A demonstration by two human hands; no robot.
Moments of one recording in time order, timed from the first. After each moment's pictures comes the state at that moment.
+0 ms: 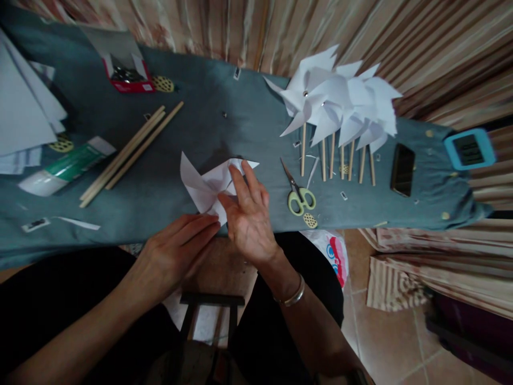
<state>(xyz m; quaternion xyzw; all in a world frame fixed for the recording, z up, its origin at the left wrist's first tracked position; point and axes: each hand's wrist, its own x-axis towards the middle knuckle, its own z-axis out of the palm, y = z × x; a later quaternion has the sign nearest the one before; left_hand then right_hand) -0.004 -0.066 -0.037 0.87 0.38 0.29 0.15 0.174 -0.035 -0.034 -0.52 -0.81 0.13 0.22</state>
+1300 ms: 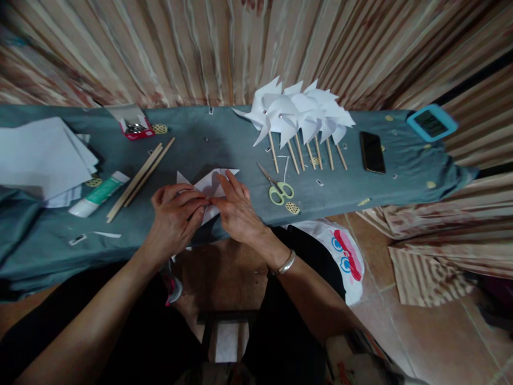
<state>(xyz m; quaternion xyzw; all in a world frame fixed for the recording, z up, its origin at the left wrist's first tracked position) -0.001 -0.025 -0.033 0.85 0.45 0.26 0.11 0.182 -0.032 -0.038 -0.51 -0.83 0.14 0.17</state>
